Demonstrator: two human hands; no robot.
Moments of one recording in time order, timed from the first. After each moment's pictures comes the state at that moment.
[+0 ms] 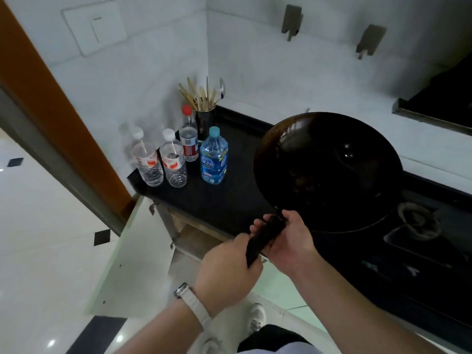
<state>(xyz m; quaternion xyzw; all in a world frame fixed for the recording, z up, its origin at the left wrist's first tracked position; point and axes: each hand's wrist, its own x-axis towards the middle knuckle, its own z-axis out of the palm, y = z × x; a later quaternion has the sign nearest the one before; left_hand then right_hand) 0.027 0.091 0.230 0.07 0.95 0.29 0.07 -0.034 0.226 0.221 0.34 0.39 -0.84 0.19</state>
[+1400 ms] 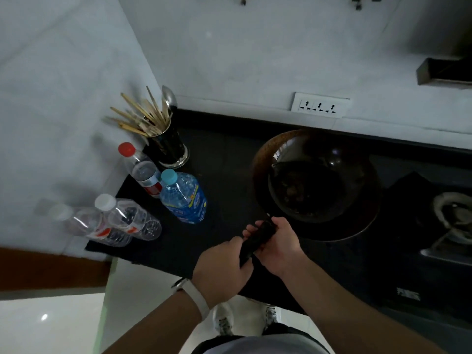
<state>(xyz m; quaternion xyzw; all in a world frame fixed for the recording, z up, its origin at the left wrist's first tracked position) -0.174 0.107 0.156 0.15 0.95 0.21 0.16 -0.203 0.257 0.126 0.45 0.23 -0.84 0.20</state>
